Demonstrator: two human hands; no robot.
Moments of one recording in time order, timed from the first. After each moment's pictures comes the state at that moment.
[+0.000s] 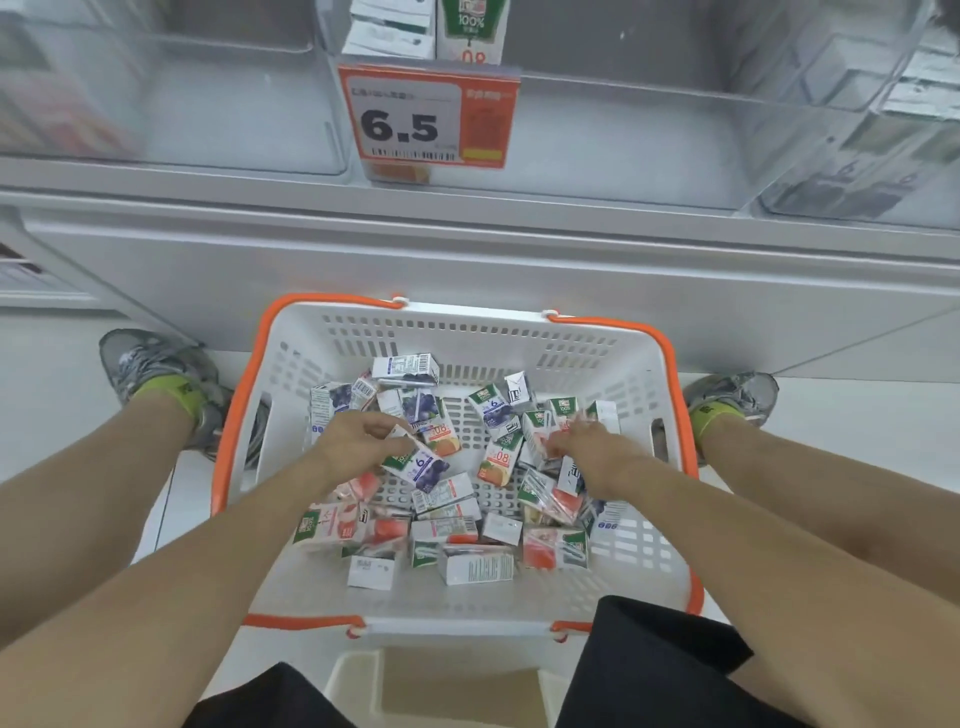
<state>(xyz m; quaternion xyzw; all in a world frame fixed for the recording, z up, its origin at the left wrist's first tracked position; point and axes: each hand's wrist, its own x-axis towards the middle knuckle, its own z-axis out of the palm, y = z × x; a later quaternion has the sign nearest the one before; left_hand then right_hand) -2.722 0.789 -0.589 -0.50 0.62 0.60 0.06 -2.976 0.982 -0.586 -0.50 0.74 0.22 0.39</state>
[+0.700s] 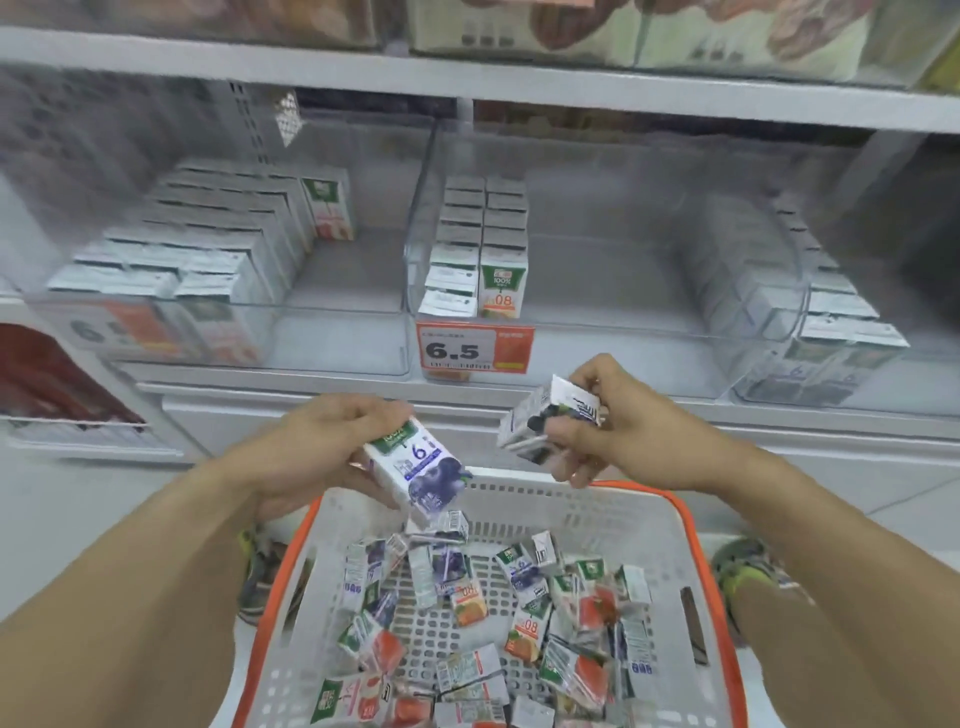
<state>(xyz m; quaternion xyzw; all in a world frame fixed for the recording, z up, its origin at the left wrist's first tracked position) -2.737 0.727 -0.345 -0.38 0.60 0.71 -0.04 -2.987 0.884 -0.347 -0.47 0.68 -0.35 0.43</state>
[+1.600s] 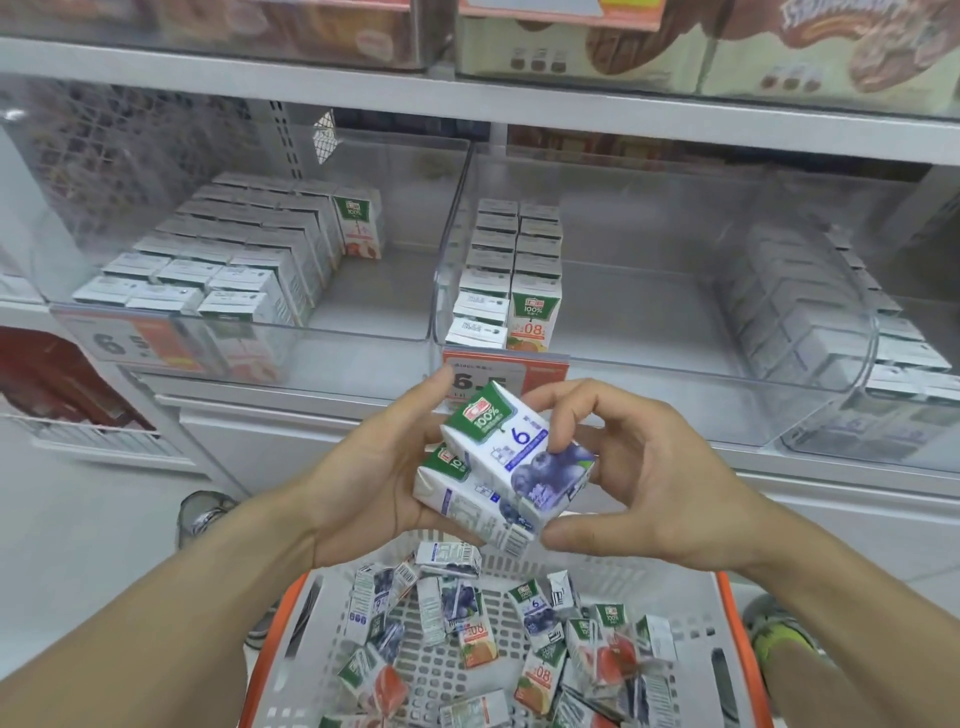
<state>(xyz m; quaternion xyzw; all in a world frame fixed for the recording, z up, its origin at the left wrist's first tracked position) -2.767 0.738 -0.340 -0.28 0.49 0.83 -0.02 -2.956 0.873 -0.325 -0.54 0.47 -0.51 0.47</state>
